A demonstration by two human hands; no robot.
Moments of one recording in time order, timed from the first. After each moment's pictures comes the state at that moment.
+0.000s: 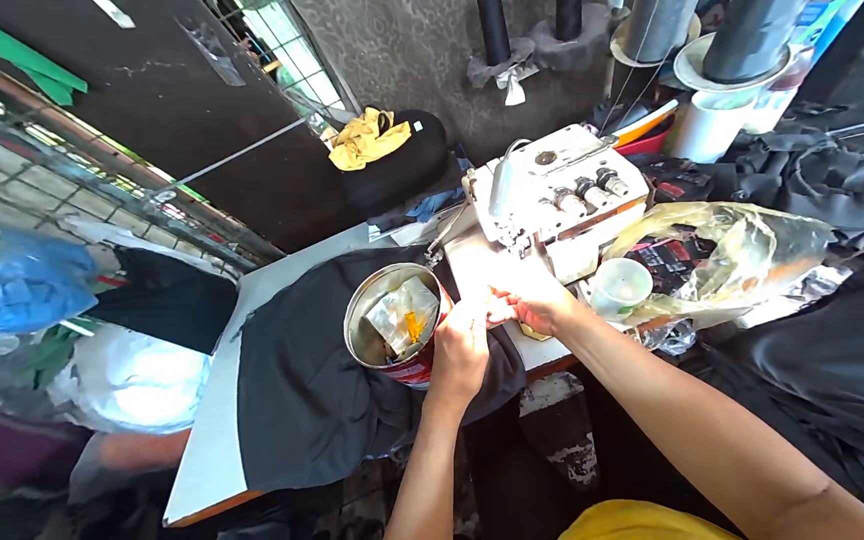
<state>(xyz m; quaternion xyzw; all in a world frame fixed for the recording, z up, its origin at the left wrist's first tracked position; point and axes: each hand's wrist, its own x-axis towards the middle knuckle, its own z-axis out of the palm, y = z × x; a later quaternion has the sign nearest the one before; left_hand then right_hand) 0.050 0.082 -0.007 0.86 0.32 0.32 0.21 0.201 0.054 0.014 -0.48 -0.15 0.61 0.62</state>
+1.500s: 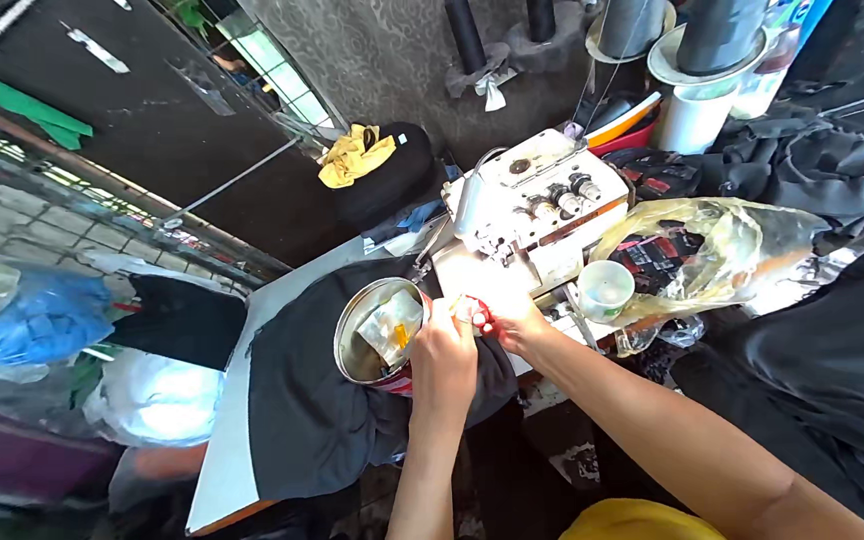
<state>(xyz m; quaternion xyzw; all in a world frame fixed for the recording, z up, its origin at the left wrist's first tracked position) 0.073 0.053 0.038 0.85 0.45 0.25 0.03 0.184 0.055 0.008 -0.44 -0.08 0.57 0.69</state>
